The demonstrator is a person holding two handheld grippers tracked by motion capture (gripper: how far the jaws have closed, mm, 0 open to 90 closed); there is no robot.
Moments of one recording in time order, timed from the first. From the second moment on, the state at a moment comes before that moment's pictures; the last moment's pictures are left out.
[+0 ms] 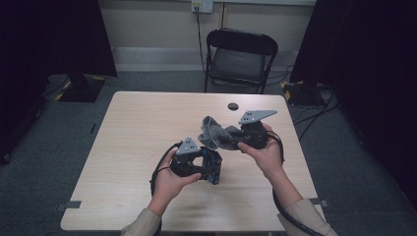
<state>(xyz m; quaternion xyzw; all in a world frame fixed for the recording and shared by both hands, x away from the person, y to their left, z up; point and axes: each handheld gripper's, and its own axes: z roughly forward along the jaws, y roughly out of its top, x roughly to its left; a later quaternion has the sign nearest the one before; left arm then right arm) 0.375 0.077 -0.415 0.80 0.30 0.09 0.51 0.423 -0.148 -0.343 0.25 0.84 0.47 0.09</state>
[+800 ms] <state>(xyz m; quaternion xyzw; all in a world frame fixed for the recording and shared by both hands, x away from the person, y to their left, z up) 0.382 0.091 -0.414 0.80 0.32 0.10 0.50 0.404 -0.140 -0.348 0.21 0.86 0.47 0.08</state>
